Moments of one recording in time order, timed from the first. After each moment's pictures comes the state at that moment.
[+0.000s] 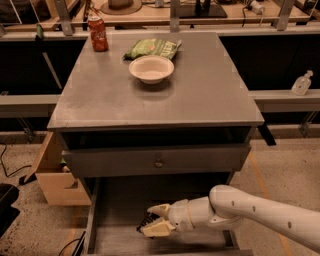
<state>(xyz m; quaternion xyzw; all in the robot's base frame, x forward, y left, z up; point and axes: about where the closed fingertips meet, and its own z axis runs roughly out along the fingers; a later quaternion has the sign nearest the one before) 0.410 0.029 0.509 -0.43 0.72 0.47 0.27</state>
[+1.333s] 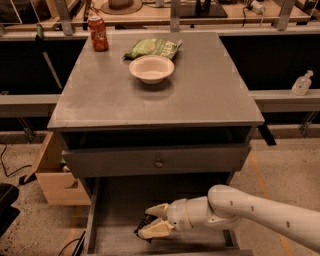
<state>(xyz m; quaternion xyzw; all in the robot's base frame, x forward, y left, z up) 0.415 0.035 0.507 -0.43 0.72 0.46 0.28</state>
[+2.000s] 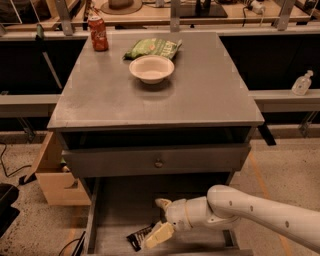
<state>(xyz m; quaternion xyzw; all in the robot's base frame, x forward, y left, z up) 0.414 0.037 0.507 -0.43 0.72 0.46 0.28</state>
